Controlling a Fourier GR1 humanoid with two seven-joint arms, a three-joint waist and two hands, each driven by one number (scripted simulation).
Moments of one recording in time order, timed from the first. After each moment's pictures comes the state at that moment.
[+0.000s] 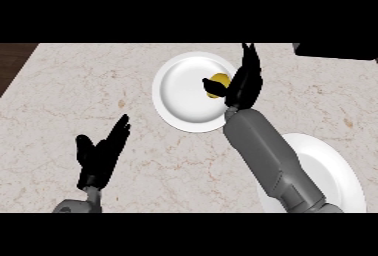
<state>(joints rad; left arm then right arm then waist) -0.04 0.10 -0.13 -1.45 0.09 0.04 0.21 -0.87 0.00 0.27 -0.70 0.69 -1.08 0.60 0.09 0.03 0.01</state>
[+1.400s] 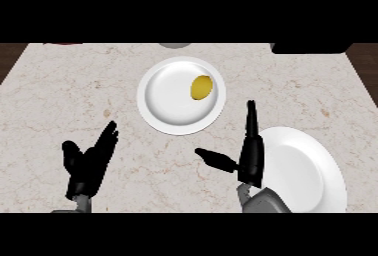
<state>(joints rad) 0.03 0.09 -0.07 -1.49 0.08 0.06 0.24 -0.22 -0.04 0.50 -1.34 0.32 -0.90 0.17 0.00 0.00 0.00</state>
